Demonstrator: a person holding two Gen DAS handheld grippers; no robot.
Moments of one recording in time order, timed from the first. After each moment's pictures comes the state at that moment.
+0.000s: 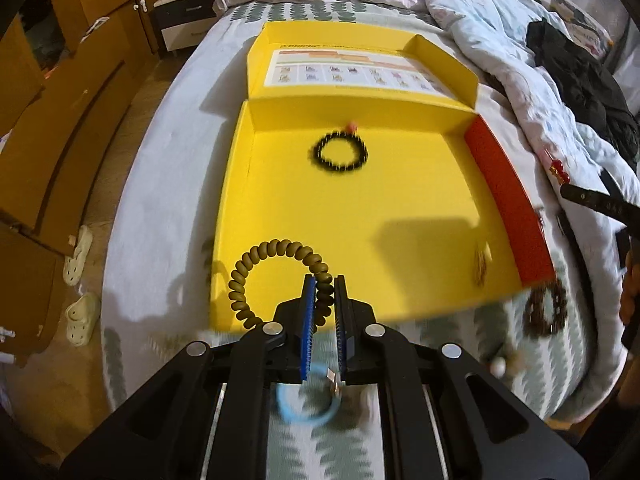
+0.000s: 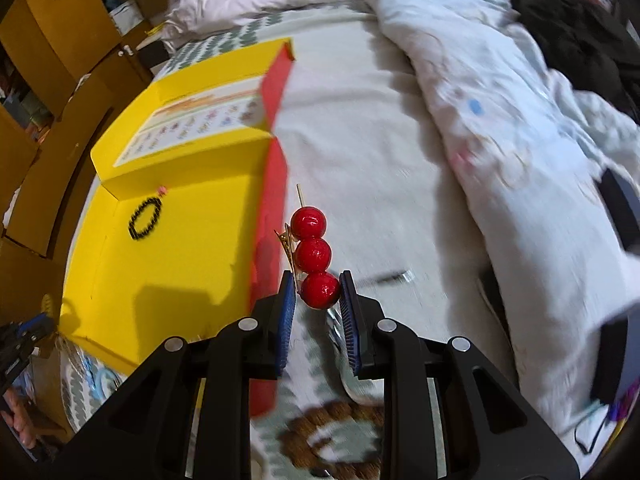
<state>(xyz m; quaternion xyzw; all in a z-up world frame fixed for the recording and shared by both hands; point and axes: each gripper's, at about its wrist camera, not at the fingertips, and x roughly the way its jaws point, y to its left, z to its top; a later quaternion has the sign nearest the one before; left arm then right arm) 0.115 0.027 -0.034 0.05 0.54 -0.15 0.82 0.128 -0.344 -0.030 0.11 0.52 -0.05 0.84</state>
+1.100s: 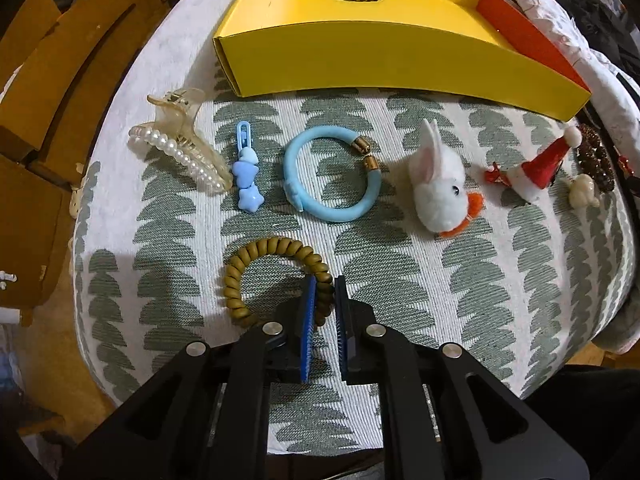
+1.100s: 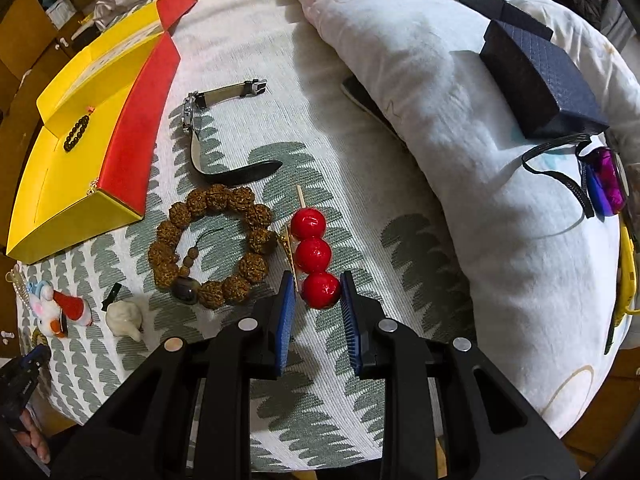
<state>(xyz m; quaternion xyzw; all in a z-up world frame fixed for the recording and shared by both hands) 0.016 0.047 -0.128 0.08 0.61 -0.12 0.78 -0.028 -0.379 -0.076 0.13 0.58 -0.15 0.79</state>
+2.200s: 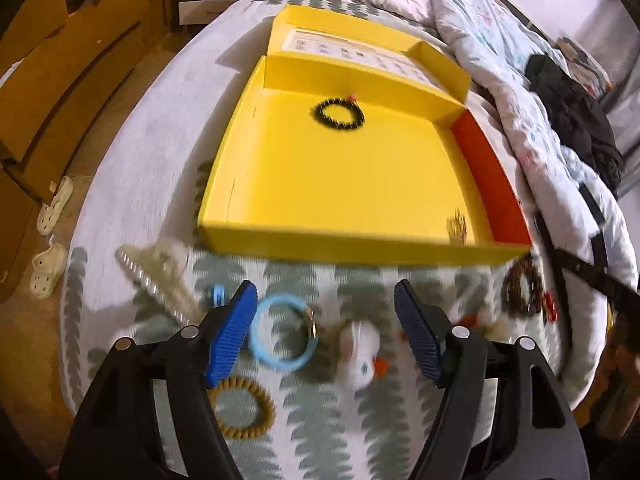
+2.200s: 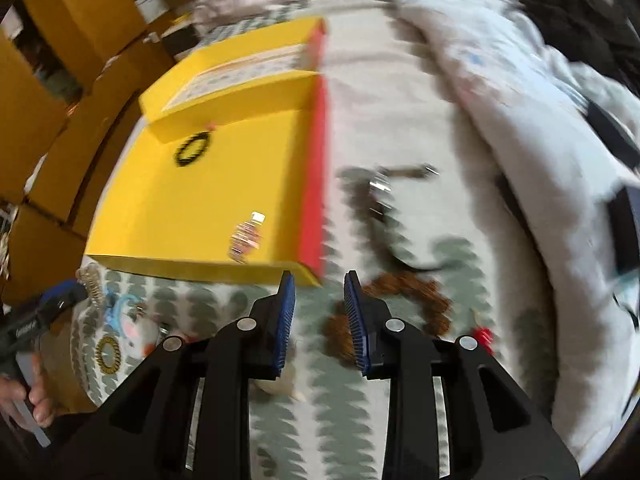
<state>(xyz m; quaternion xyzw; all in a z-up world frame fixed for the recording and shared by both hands) 0.097 0.032 -0.060 -0.04 0.55 -0.15 0.82 0.042 -0.279 -0.031 0.11 0.52 0.00 0.85</state>
